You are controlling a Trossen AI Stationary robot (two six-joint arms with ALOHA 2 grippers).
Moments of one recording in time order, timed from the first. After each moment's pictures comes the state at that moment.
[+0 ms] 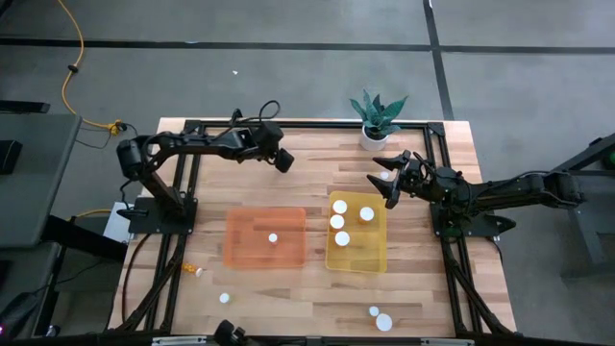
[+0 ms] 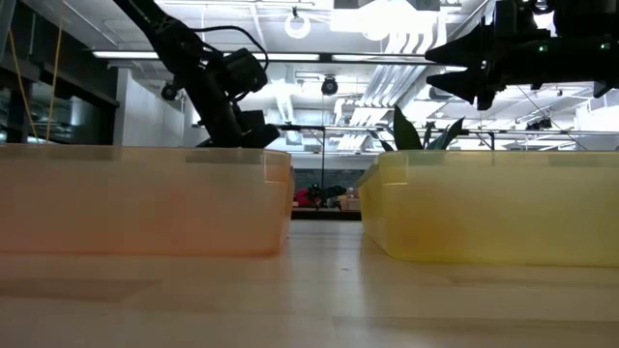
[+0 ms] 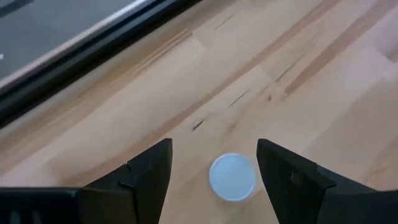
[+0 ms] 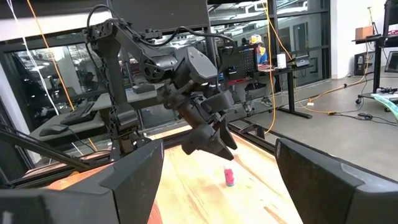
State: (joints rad) left arm 0.62 1.64 0.94 -0.24 -0.22 -0.32; right arm -0.10 0.77 0.15 0.76 0.26 0.13
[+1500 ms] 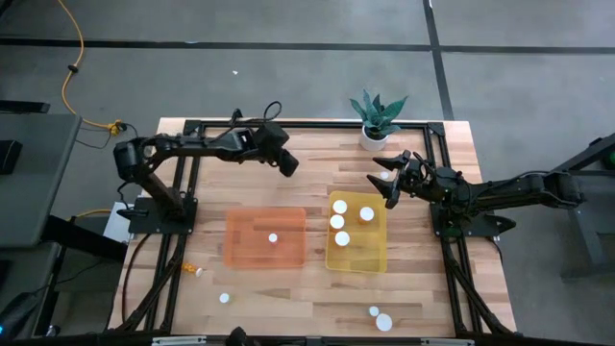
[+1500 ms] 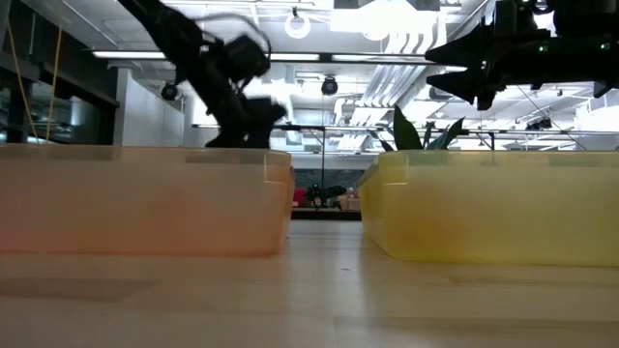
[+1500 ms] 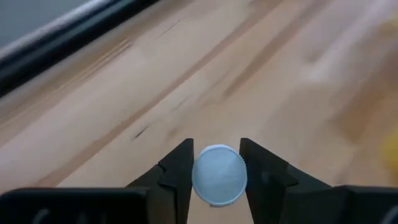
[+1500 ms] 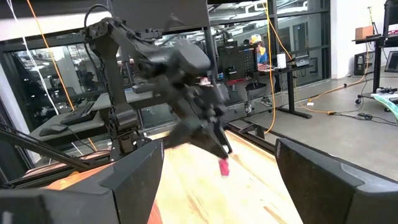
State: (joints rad) left arm 0.57 1.61 0.96 -0.21 -0.09 -0.33; right arm -0.10 0.77 0.15 0.76 0.26 0.13
